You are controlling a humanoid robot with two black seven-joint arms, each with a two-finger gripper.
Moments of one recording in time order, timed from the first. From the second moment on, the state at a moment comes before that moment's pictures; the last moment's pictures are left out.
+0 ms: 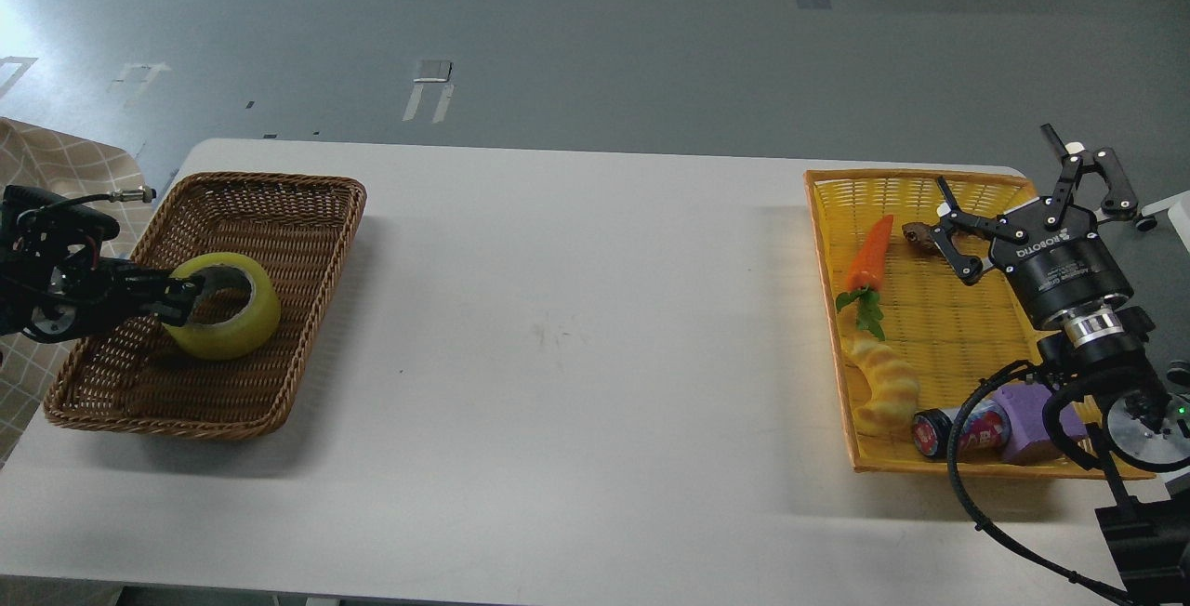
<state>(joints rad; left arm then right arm) -0.76 0.91 -0.19 -0.81 1.80 -0.15 -0.37 0.27 -0.22 1.51 1.05 -0.18 0.49 -0.08</state>
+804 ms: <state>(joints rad) -0.94 0.93 -0.19 -0.83 1.48 -0.18 -0.38 0.27 -0.22 1.51 1.05 -0.18 0.49 -0.08</state>
